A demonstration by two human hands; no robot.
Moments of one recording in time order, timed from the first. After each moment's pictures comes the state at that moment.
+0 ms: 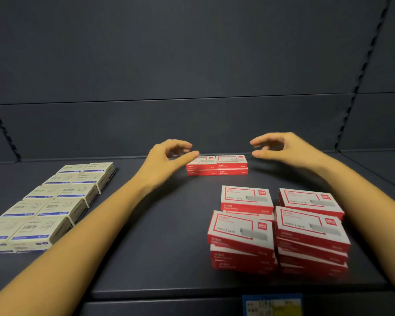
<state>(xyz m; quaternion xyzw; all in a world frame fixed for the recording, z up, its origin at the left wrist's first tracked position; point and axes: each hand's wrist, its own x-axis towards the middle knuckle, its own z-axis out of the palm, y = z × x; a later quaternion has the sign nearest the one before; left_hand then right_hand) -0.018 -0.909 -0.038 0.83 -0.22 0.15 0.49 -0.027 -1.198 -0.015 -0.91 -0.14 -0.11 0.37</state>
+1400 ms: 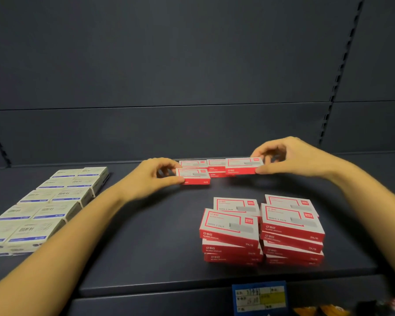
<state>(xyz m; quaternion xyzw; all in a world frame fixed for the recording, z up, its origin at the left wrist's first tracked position) -0.043 -0.892 -0.030 0.88 -0.29 0.07 0.36 -0.078 -1.205 0.009 -0.91 -0.21 -0.05 0.35</state>
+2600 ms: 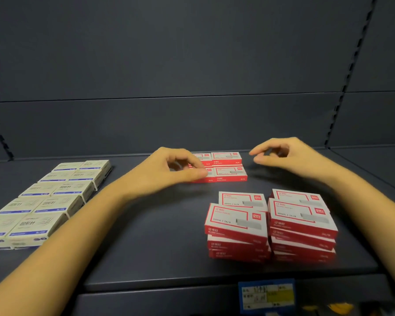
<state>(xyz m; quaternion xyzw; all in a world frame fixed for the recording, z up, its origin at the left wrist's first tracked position) -0.072 -0.906 -0.013 0.85 -0.32 0.00 0.42 -0.070 -1.197 -0.016 -0.91 -0.17 -0.11 0.37</state>
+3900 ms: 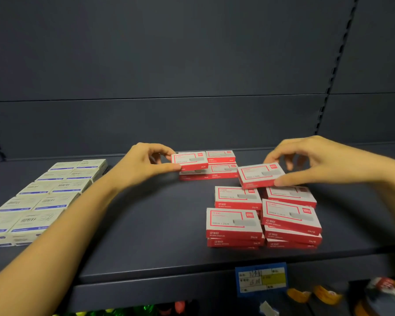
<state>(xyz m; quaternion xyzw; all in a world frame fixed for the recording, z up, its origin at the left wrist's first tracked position) -0.051 -0.882 -0.021 0.87 -0.27 0.11 0.40 -0.140 -1.204 0.024 -0.95 -0.24 -0.03 0.21</state>
